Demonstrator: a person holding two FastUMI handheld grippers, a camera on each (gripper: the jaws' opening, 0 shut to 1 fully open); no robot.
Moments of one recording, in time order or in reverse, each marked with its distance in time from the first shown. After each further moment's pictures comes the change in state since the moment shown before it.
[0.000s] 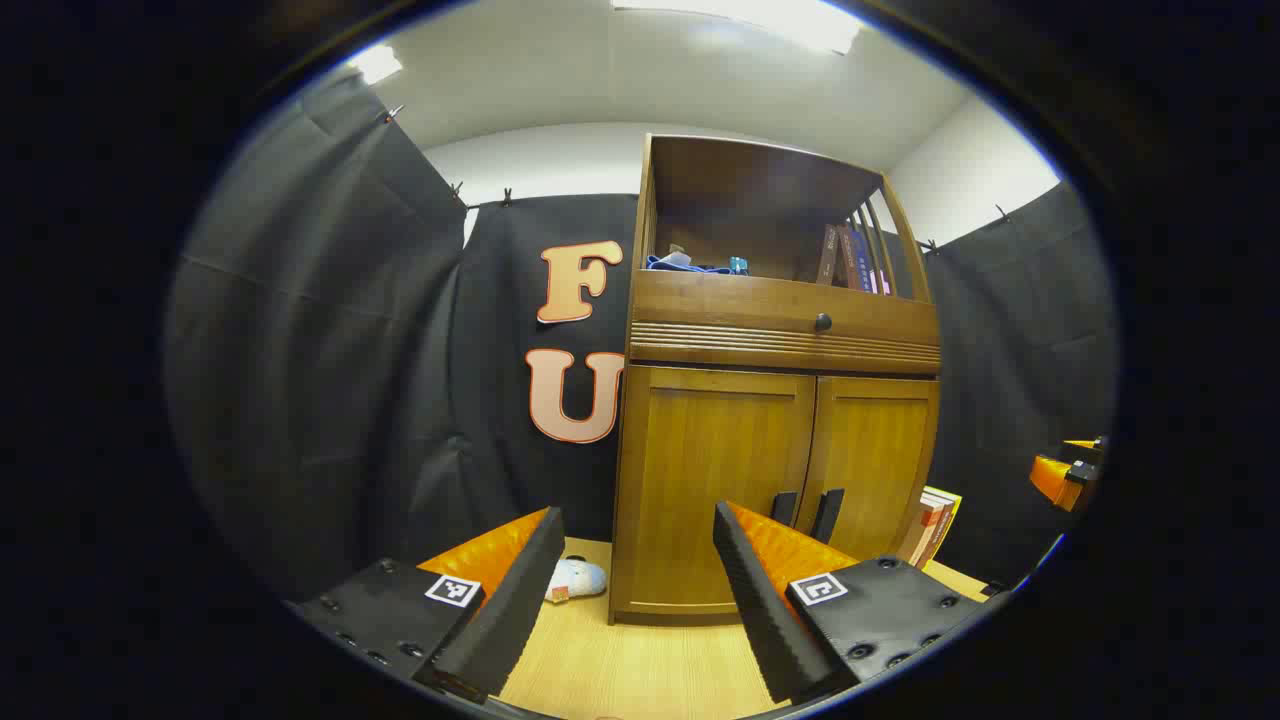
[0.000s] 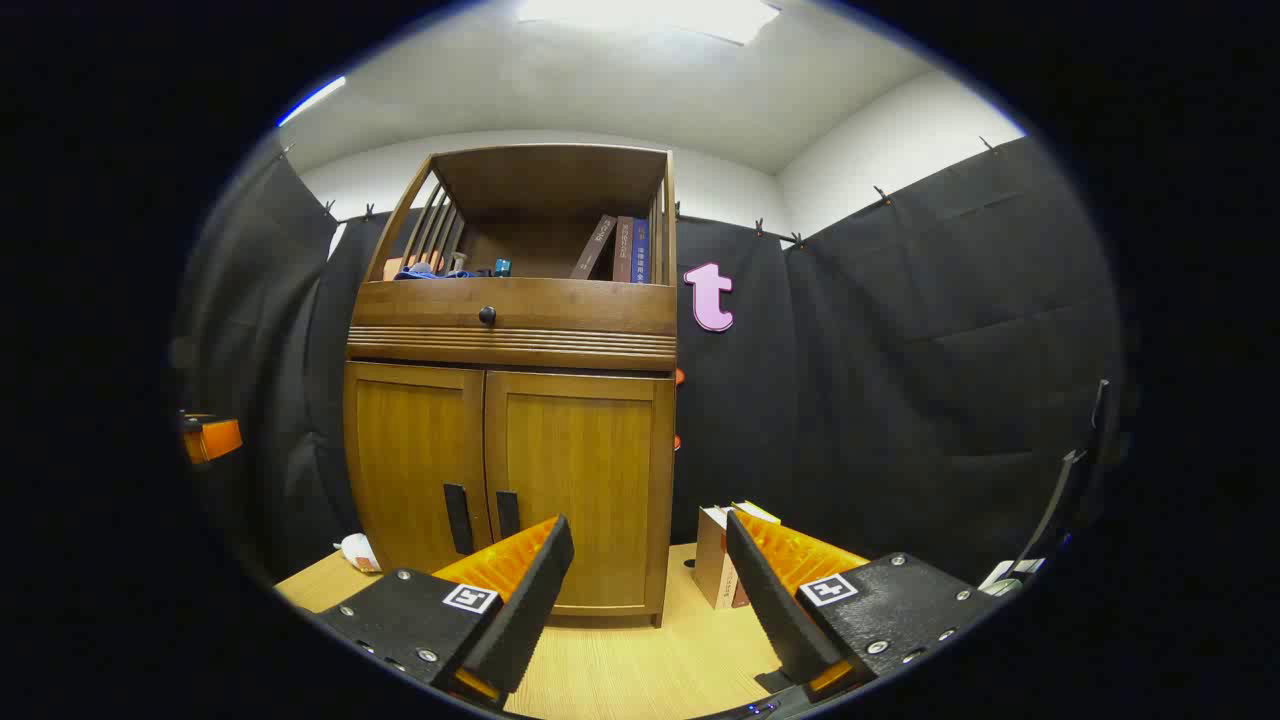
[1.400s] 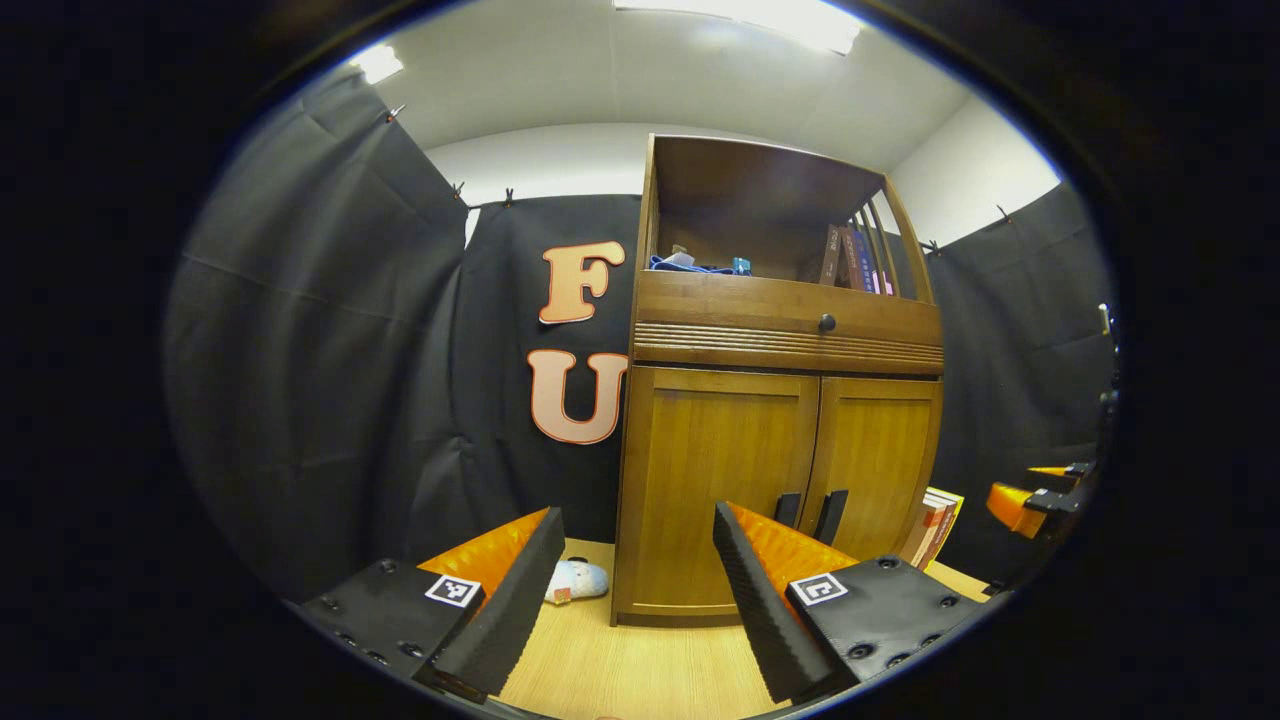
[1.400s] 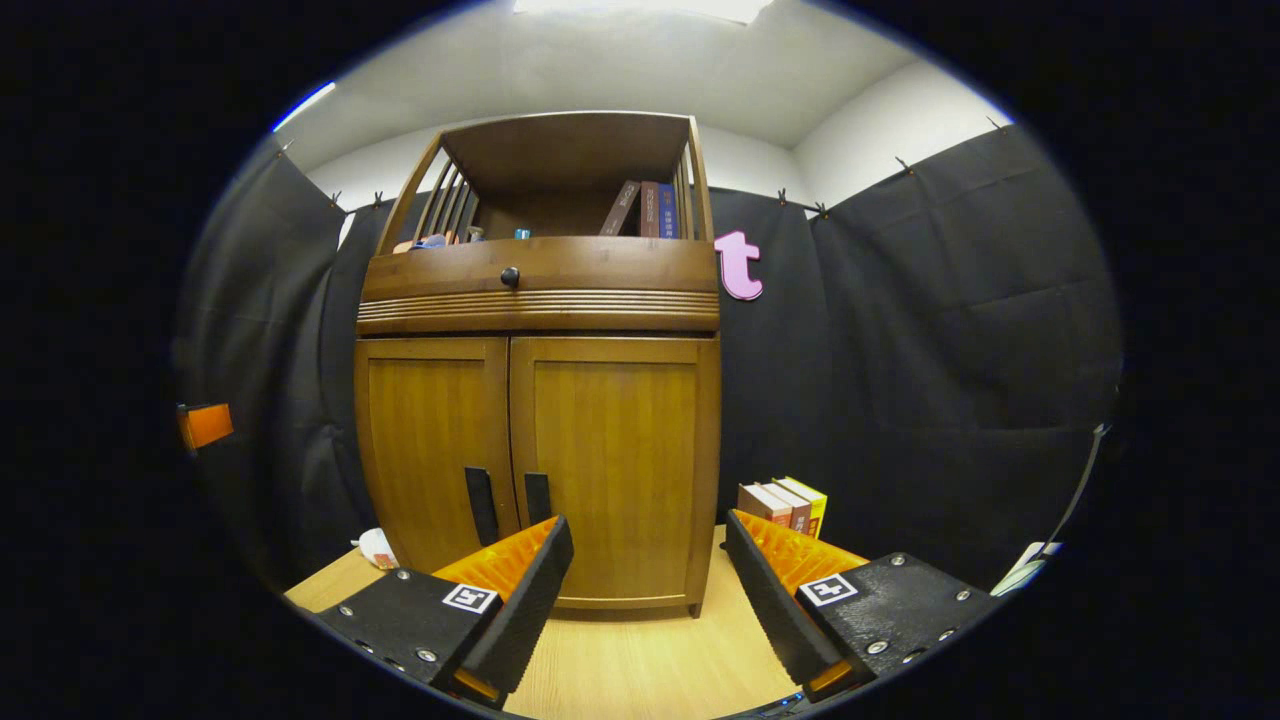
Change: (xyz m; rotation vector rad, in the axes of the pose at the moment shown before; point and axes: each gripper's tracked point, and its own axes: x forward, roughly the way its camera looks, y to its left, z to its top) left arm 0.008 0.008 -0.003 -0.007 0.004 0.006; right arm 0.054 0.058 -0.053 0.049 0.088 0.082
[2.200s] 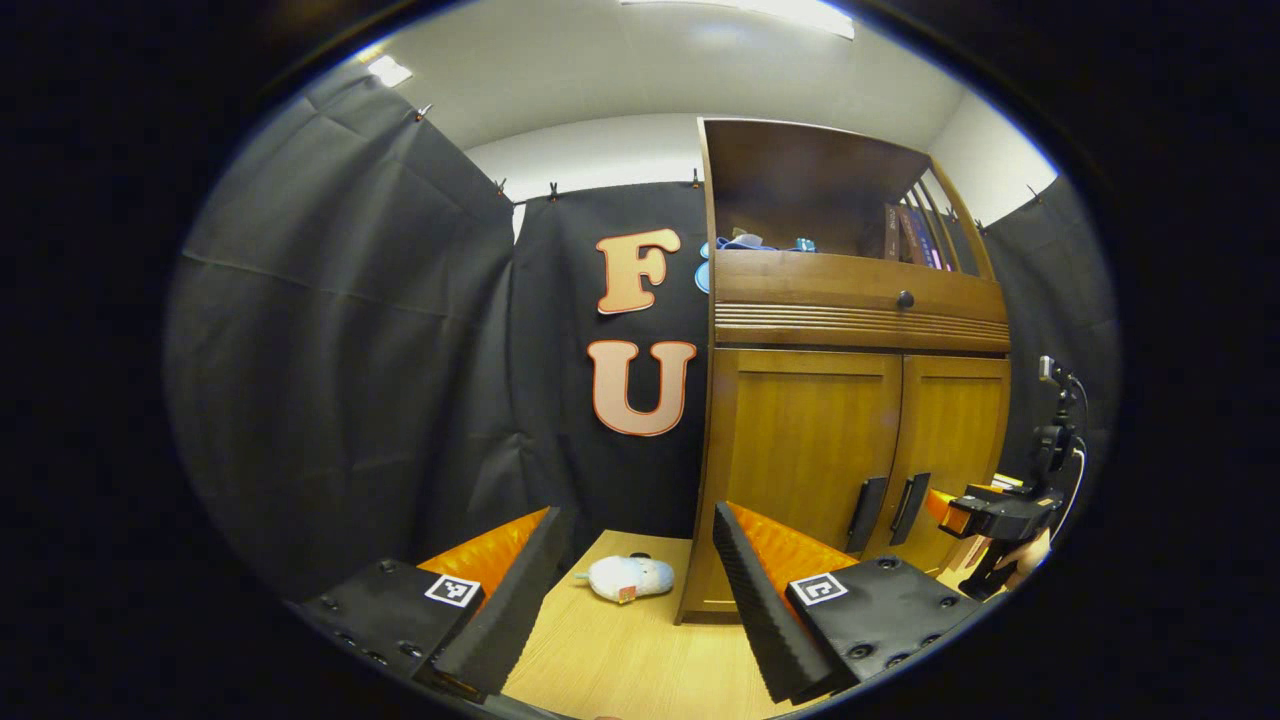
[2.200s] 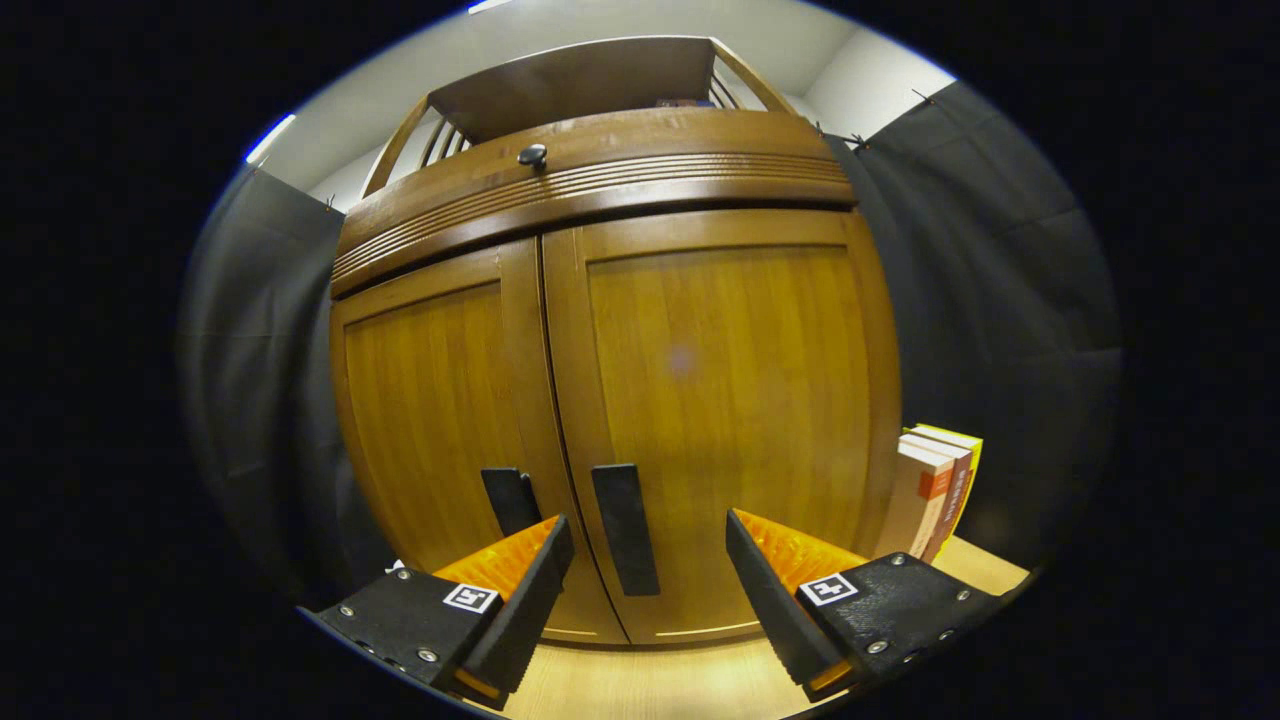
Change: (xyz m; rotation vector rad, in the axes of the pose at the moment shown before) left arm 0.010 0.070 -0.023 0.043 0.034 0.174; right arm 0.175 0.104 -0.085 0.138 0.092 0.130
